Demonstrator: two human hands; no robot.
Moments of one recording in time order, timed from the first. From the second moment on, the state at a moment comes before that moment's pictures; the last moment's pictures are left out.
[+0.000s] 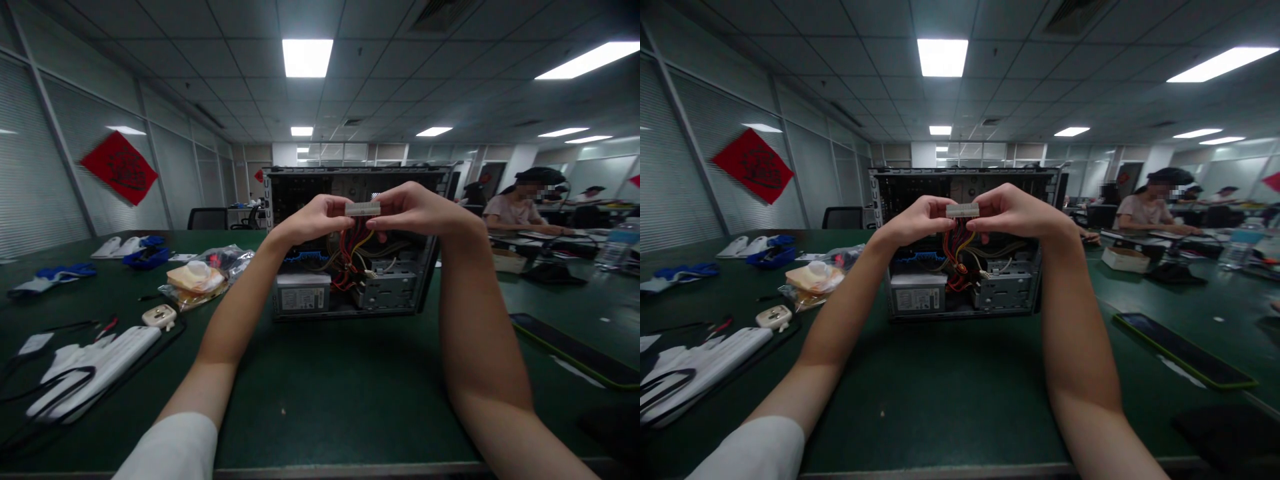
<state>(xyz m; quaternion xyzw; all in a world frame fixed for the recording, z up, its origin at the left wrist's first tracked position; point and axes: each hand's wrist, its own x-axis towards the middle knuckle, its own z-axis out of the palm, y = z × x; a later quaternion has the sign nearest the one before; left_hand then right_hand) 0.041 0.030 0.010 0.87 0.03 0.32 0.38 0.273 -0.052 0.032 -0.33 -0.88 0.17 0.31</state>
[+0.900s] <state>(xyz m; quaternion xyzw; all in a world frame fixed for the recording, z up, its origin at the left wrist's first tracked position) 0.043 0.021 0.008 0.88 0.02 0.33 0.33 0.273 -0.052 0.031 -0.34 -0.86 0.18 0.35</state>
